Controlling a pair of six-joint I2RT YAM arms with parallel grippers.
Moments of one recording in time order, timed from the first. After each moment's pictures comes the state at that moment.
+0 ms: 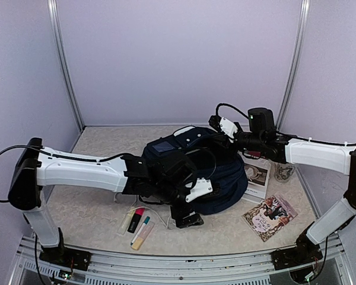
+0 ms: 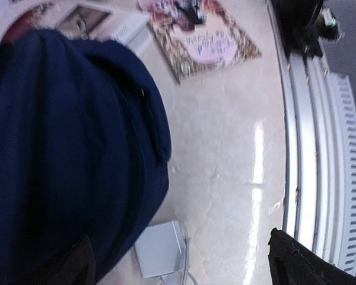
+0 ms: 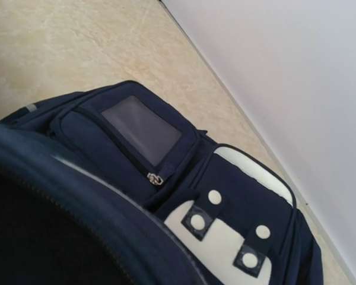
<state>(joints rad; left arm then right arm) -1.19 1.80 1.34 -0.43 0.13 0.25 0.56 1.49 1.02 0.12 -0.33 -0.58</state>
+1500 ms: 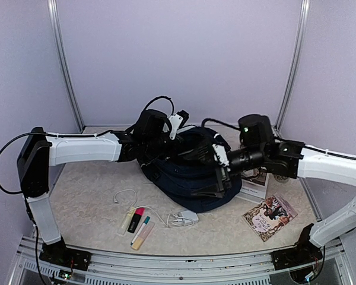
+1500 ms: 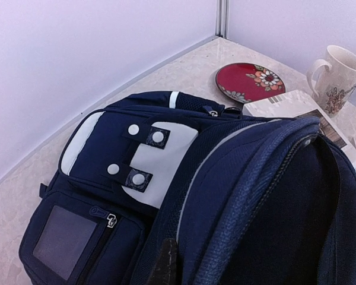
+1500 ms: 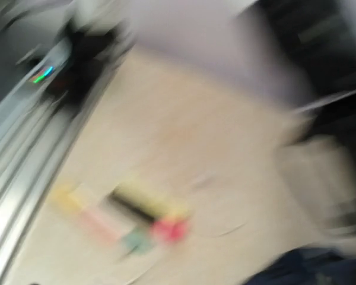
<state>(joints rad) -0.84 1.86 1.39 0.02 -0.08 0.02 0.88 1.30 1.03 -0.10 -0.65 -0.66</state>
